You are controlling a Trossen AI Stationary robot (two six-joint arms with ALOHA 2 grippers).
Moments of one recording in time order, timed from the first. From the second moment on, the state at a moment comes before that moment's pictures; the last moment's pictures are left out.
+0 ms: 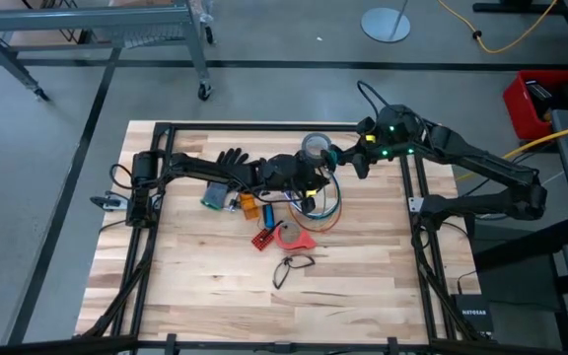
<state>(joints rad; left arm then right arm) 0.12 1.97 1.33 0.35 -0.07 0.04 -0.47 1.05 1.09 -0.64 -0.32 0.34</state>
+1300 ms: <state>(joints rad) 0.10 1.97 1.33 0.31 -0.07 0.06 -0.47 0.91 1.09 -0.64 -0.38 0.33</state>
